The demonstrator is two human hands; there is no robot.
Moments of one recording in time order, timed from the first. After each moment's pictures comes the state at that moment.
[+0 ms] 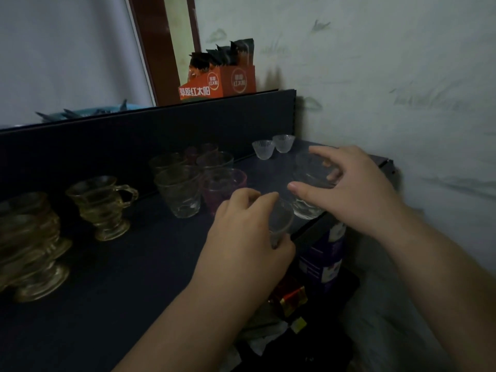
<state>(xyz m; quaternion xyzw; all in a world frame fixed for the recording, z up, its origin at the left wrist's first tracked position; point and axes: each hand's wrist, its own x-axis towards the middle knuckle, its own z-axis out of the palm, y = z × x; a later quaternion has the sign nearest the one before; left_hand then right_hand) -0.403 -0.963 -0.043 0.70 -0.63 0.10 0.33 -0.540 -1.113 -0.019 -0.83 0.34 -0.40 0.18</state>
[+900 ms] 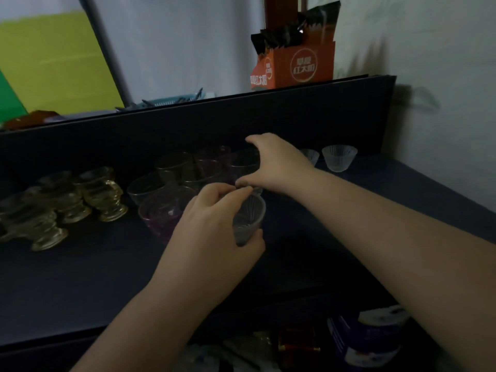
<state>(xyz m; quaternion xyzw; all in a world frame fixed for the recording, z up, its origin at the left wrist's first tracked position) -0.437 -1.112 -0.034 0.87 -0.38 0.20 0.24 -0.368 -1.307 -0.009 -0.96 0.03 -0.22 0.18</state>
